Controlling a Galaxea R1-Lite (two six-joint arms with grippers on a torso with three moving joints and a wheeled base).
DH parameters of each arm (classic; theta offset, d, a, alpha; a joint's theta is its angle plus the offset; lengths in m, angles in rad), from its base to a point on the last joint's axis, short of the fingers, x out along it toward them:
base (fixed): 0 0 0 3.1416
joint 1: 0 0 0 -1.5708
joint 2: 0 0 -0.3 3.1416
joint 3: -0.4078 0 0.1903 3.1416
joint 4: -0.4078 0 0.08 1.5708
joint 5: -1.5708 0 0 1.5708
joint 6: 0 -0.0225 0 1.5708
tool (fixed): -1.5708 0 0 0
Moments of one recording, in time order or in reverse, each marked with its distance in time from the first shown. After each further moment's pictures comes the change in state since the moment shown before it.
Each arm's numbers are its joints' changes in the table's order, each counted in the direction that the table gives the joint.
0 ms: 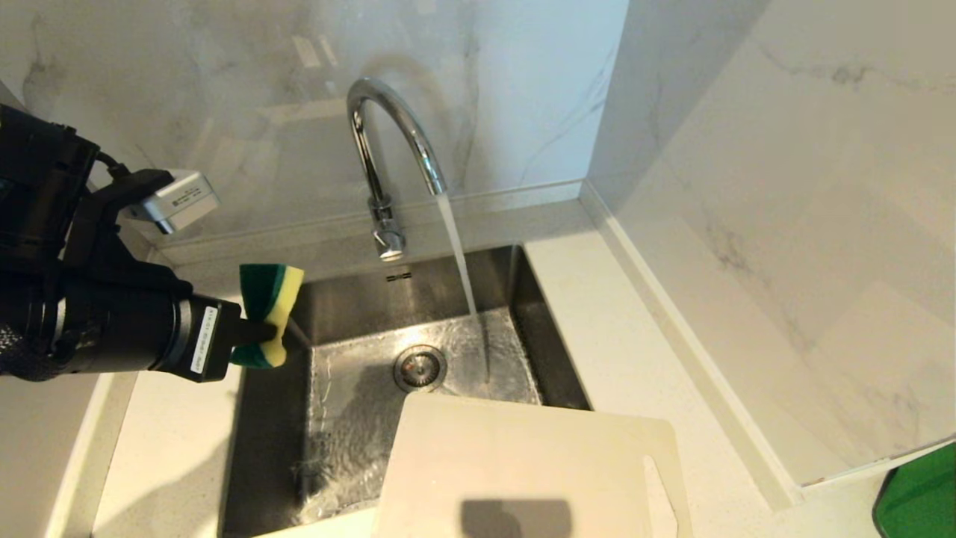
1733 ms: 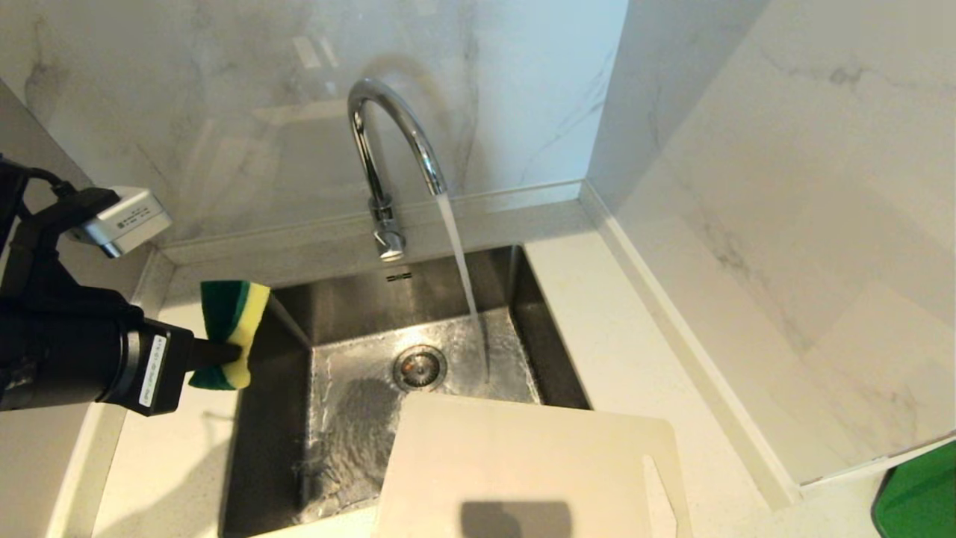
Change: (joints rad) left arm -0.003 0.096 0.105 0.000 -0.020 -0.001; right arm 0.063 0.654 1.756 1.283 -0.261 0.427
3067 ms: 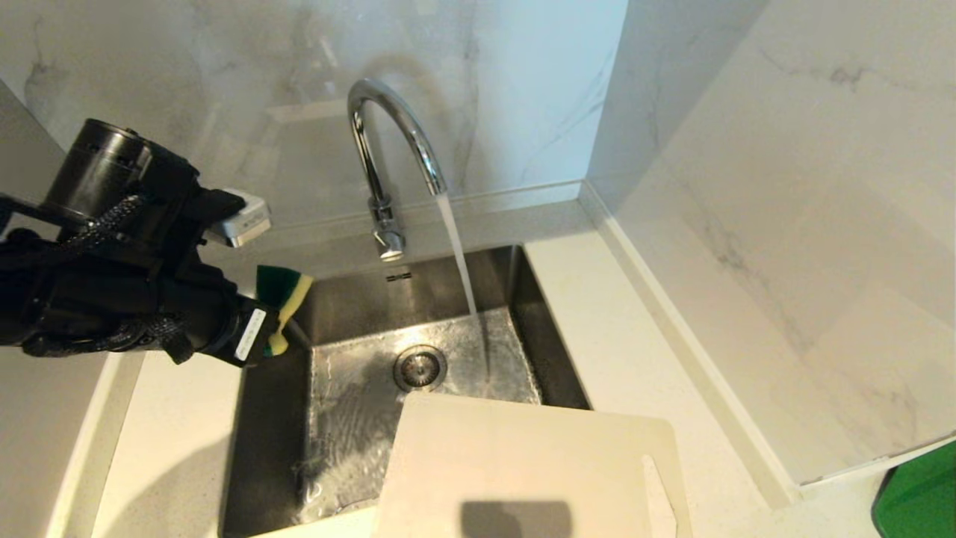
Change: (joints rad) left arm -0.101 -0.255 -0.177 -0.010 -0.092 -0.184; right arm 0.000 0.004 0.018 0.000 -0.023 -0.008
